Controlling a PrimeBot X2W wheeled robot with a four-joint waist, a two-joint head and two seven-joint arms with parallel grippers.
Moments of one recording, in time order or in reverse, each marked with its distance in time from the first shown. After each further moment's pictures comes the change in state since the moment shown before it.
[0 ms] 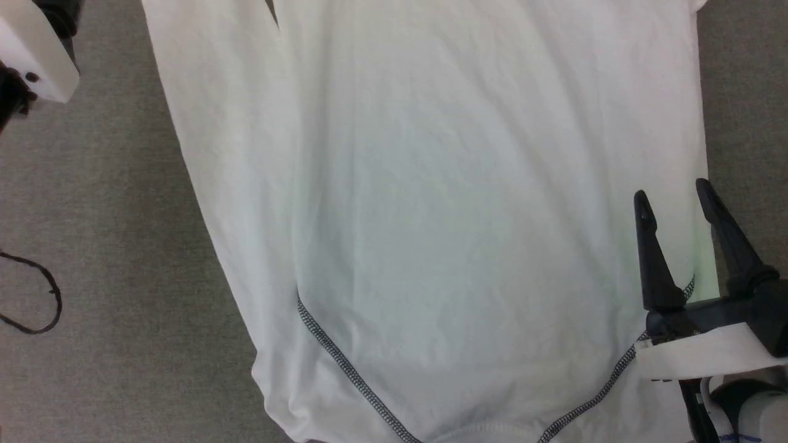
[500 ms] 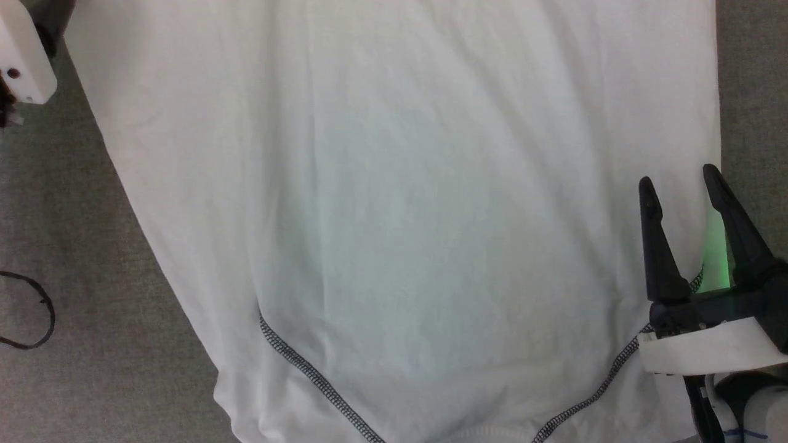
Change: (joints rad) left arm -0.070 0.038 -0.052 0.201 -0.026 0.020 0.156; right arm -0.022 0.000 0.002 -0.033 0.000 0.000 0.008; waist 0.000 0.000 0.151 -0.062
